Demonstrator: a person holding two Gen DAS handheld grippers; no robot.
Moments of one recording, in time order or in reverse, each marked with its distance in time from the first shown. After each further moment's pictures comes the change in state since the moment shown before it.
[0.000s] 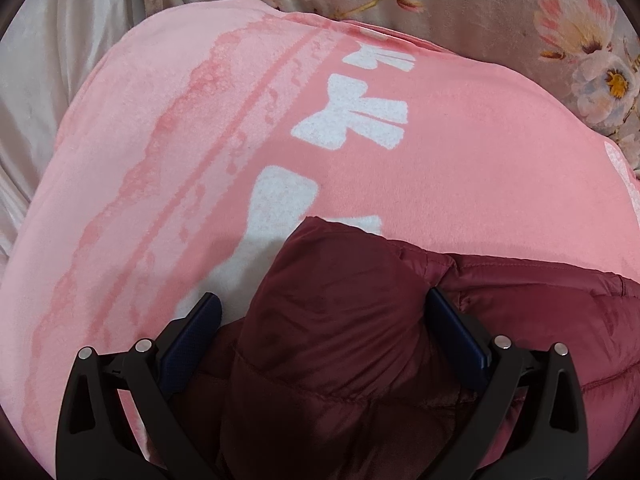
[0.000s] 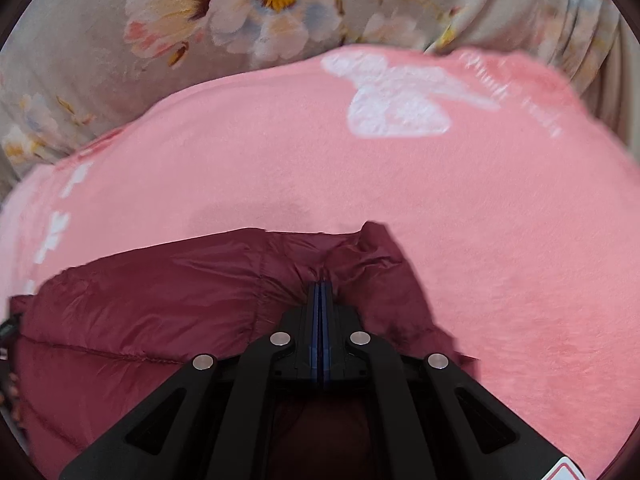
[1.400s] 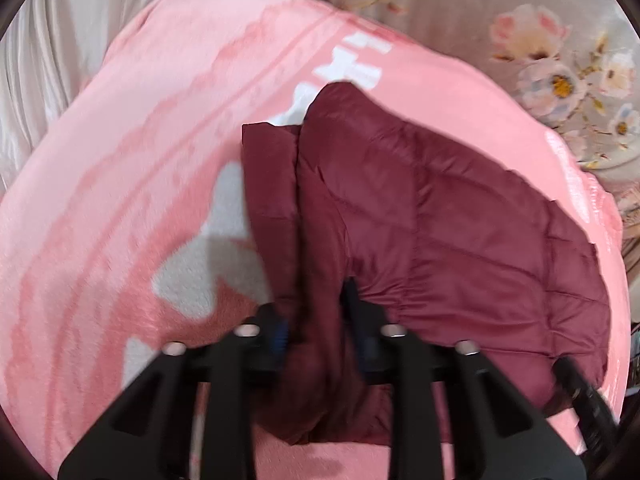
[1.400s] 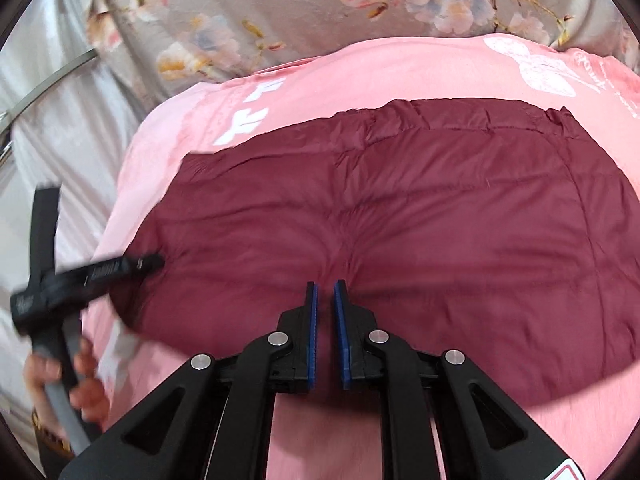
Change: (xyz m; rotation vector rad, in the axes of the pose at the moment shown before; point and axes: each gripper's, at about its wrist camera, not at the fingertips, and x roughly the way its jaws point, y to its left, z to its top) left arm -0.110 0.045 -0.108 -0.094 0.051 -0.201; right arm -0.126 0.113 -0.138 -0.146 0.154 0.455
